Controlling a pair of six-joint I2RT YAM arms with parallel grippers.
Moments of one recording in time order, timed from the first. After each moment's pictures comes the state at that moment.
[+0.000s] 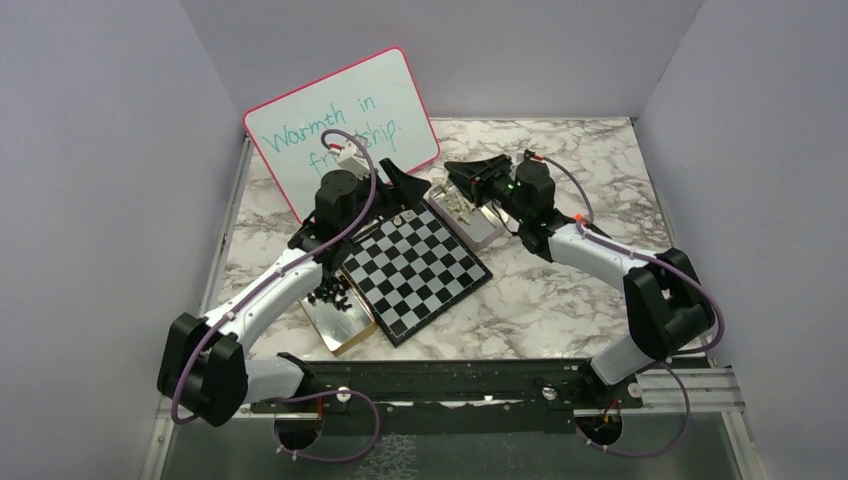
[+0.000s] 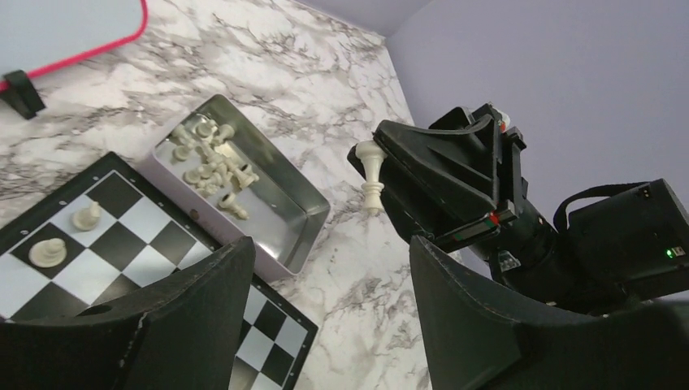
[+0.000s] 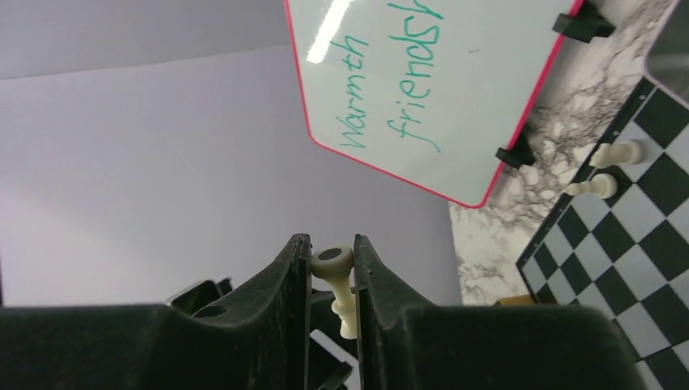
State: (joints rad) left arm -0.49 1.21 0.85 0.23 0.13 -0.77; right arm 0.50 1.57 0.94 0.52 -0.15 1.52
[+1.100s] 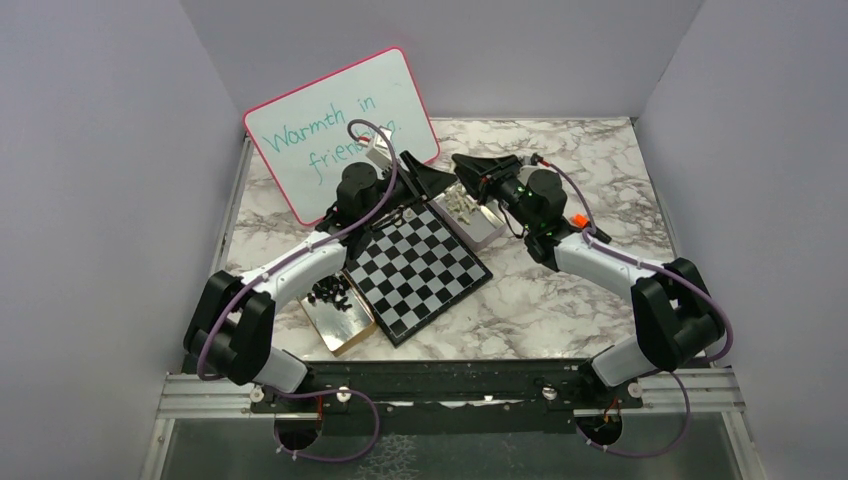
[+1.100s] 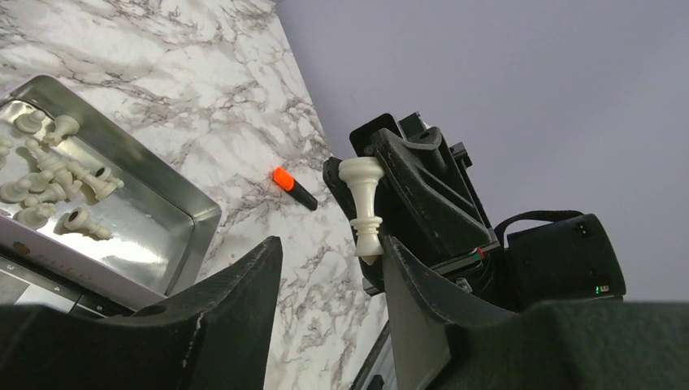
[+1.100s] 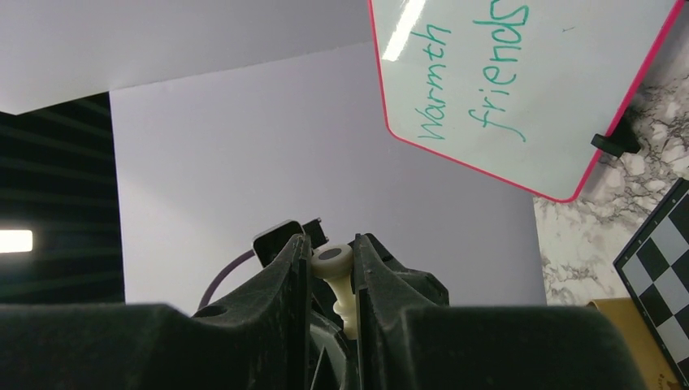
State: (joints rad) left arm -0.53 1.44 0.93 0.51 0.31 -0.99; right arm 0.50 1.50 0.85 0.71 -0.13 1.72
